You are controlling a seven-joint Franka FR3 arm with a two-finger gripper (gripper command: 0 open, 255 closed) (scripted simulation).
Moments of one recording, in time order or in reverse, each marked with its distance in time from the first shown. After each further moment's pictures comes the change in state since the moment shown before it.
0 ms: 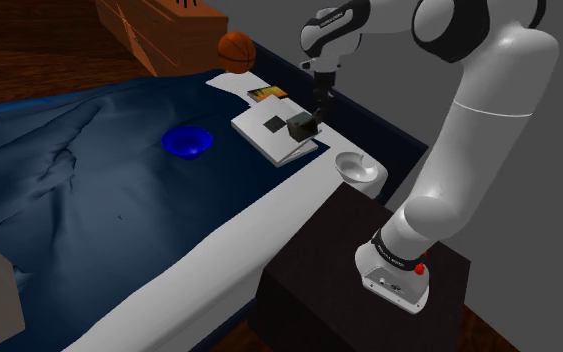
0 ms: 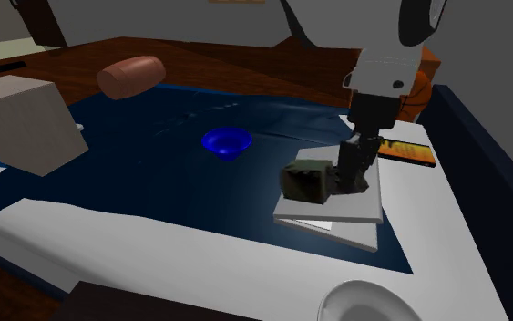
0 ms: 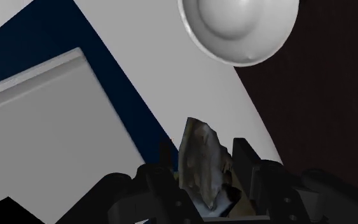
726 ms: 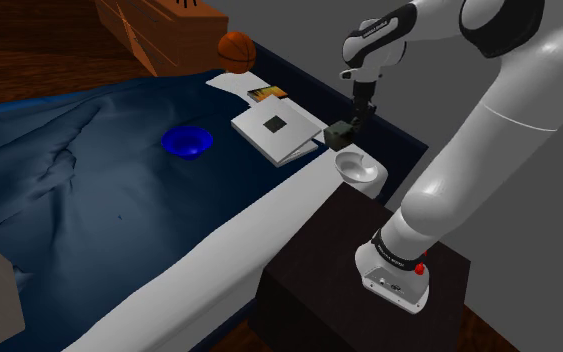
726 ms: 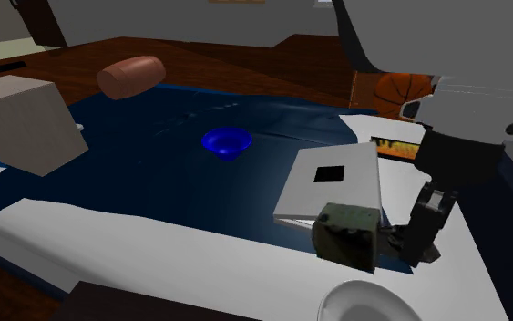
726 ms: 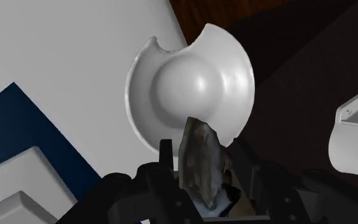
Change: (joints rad) arm -0.100 -0.195 -0.114 -0.244 -0.142 0.084 -0.142
